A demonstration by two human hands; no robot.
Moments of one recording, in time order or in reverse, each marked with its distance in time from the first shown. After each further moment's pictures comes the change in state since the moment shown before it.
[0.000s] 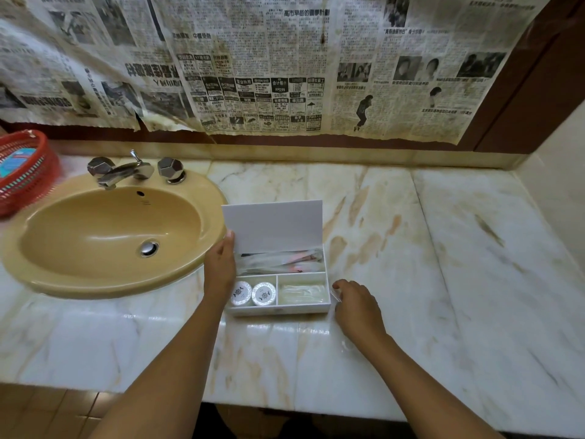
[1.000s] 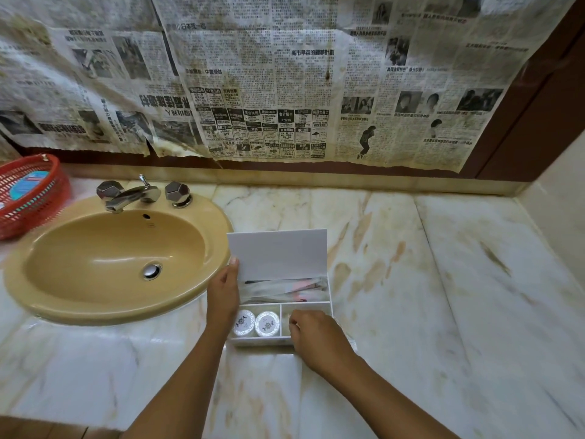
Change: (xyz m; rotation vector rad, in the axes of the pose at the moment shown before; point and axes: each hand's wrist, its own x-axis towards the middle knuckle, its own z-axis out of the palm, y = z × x) left_hand -0.002 0.005 0.001 -0.034 -0.001 -0.001; right_hand -0.004 -0.069 0.002 0.005 -0.076 -0.337
